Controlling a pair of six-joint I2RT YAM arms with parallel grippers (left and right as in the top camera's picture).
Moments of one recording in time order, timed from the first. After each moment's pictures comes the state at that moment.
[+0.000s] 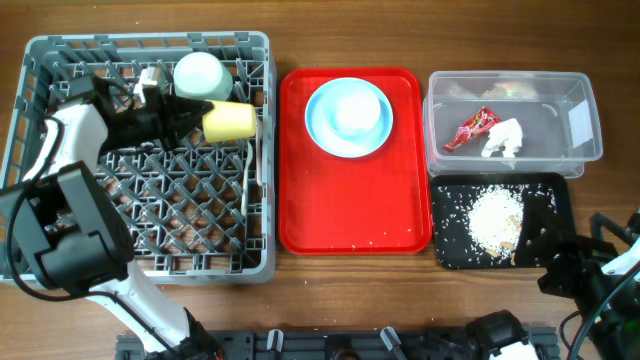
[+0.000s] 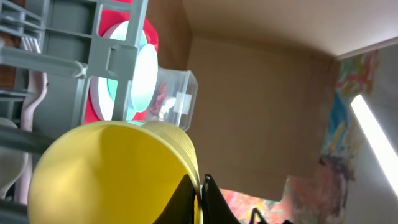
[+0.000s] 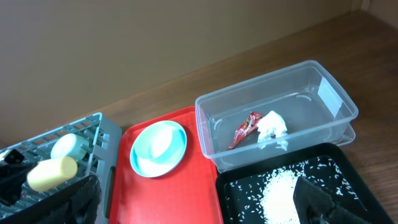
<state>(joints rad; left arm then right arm) 0.34 1.99 1.39 -0.94 1.42 -0.15 0.32 0.59 1.38 -1.23 0.27 0.49</state>
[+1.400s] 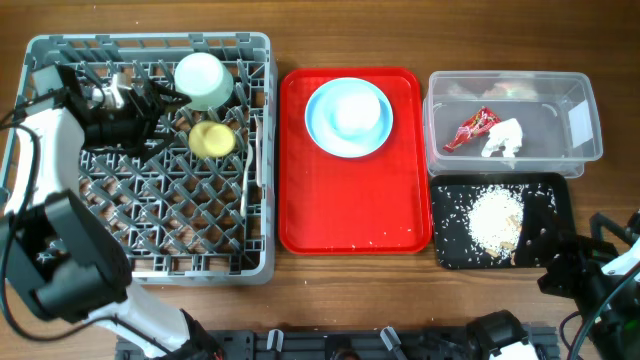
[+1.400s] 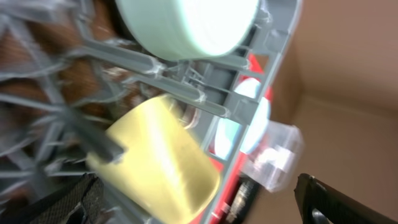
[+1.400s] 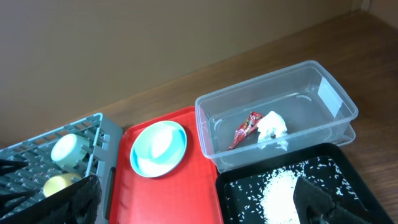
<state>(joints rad) 0.40 1.86 1.42 -0.94 0.84 -0.30 0.32 0.59 1.38 -1.23 0.27 0.49</state>
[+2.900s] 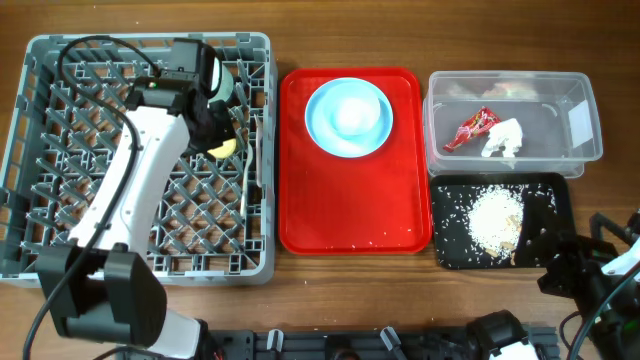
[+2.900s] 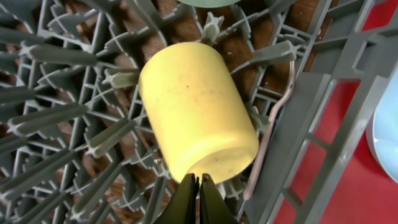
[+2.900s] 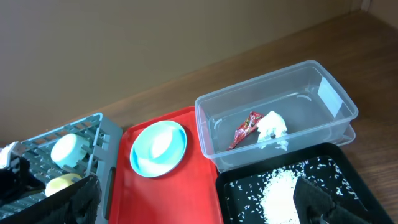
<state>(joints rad) -0.14 1.69 1.42 -1.04 -0.10 -0.44 0.32 0.59 1.38 -1.23 0.27 0.49</state>
